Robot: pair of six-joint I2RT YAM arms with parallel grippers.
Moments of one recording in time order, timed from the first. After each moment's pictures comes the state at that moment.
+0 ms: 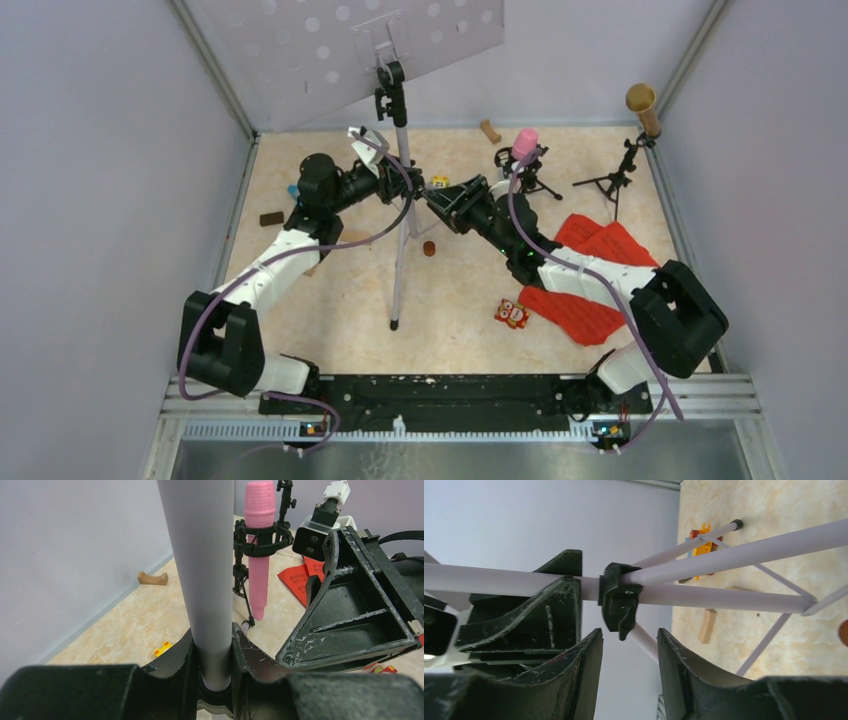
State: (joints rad) left arm -0.33 1.39 0.96 0.49 0.67 0.02; right arm 0.74 1.49 0.84 0.59 0.03 1.33
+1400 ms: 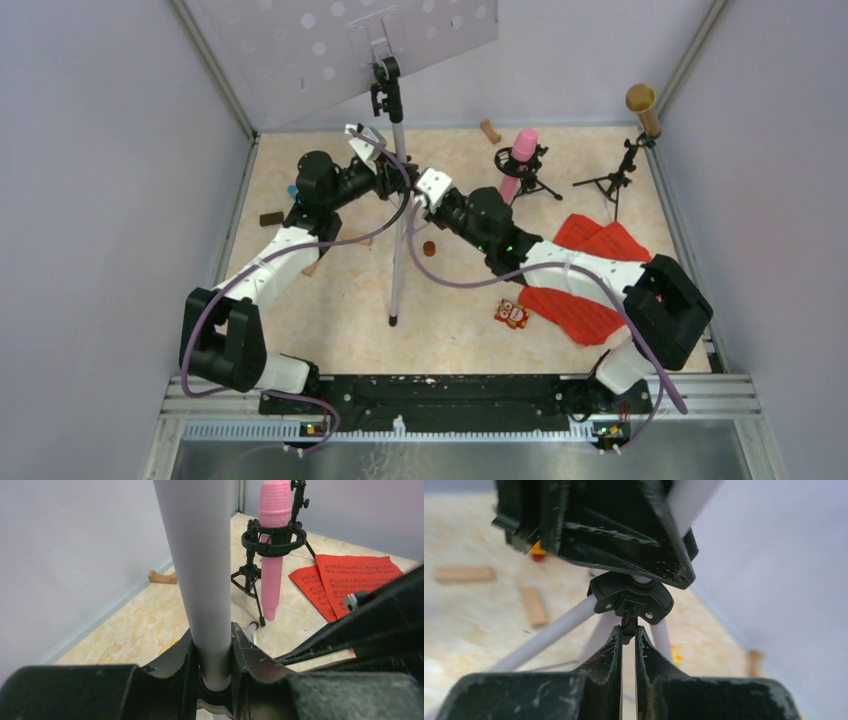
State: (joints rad) left arm -0.31 1.41 0.98 0.50 0.67 0.03; right arm 0.84 1.56 1.01 0.51 -0.02 -0.28
